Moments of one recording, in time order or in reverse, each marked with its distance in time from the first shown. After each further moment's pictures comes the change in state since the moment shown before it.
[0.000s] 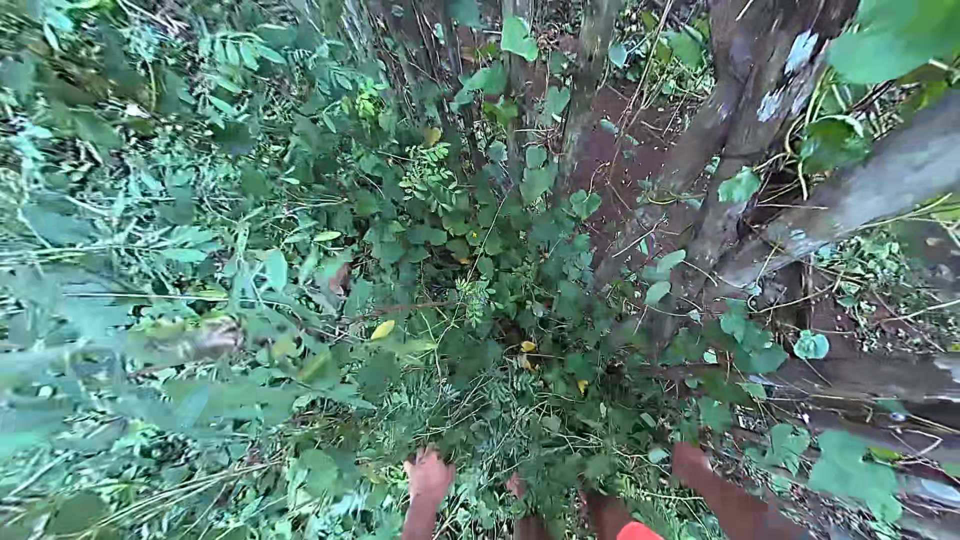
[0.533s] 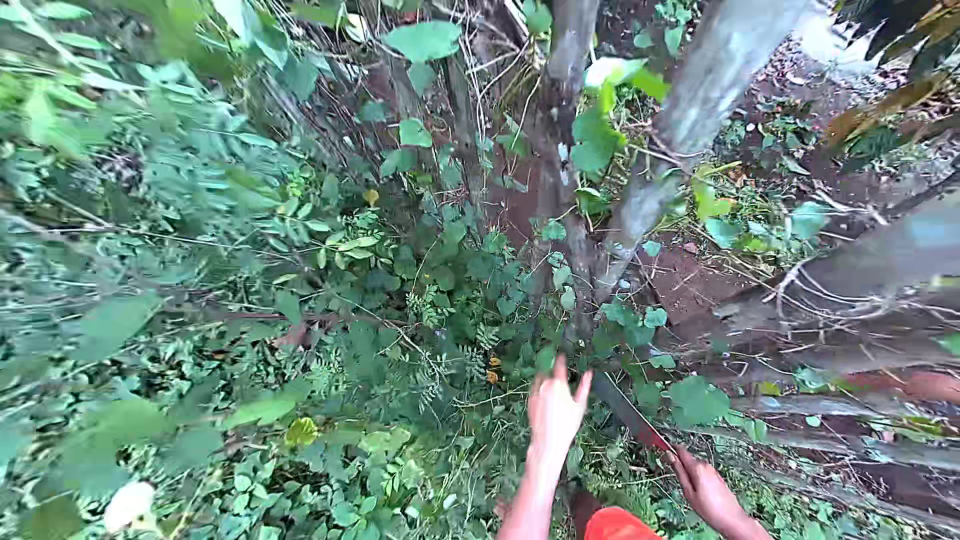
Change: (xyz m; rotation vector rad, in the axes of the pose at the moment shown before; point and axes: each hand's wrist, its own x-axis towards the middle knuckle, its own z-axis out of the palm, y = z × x) left_hand -0.223 0.346 -0.219 -0.446 0.305 0.570; right_hand -0.207 0.098 -0.006 0.434 0.520 -0.337
